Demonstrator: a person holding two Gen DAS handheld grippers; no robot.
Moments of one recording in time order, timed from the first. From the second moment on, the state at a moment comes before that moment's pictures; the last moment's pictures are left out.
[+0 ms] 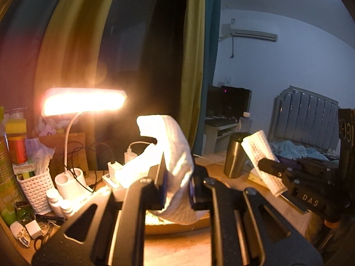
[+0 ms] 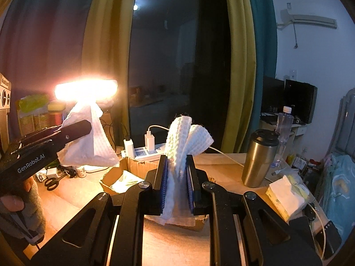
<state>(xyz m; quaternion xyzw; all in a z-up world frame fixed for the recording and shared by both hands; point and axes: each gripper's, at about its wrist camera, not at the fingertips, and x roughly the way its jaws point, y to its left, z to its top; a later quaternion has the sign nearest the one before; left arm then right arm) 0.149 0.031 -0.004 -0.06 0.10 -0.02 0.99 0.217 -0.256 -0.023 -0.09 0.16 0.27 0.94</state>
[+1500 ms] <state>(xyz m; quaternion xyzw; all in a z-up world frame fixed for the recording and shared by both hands) 0.274 0.041 -0.069 -0.08 0.18 -0.04 0.98 0.336 -0.197 -0.094 -0.07 0.26 0.31 0.91</state>
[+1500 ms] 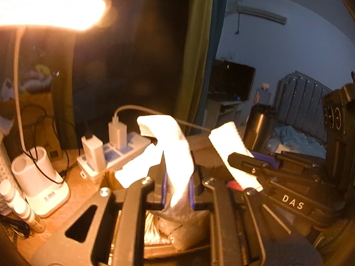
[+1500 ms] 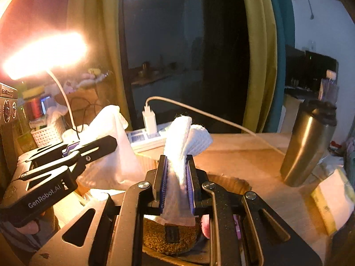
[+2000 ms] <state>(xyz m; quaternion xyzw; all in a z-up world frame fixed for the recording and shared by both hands) 0.307 0.043 -0.126 -0.08 0.30 -0.02 0.95 0.349 -0.181 -0.139 -0.08 0.31 0.33 0.89</state>
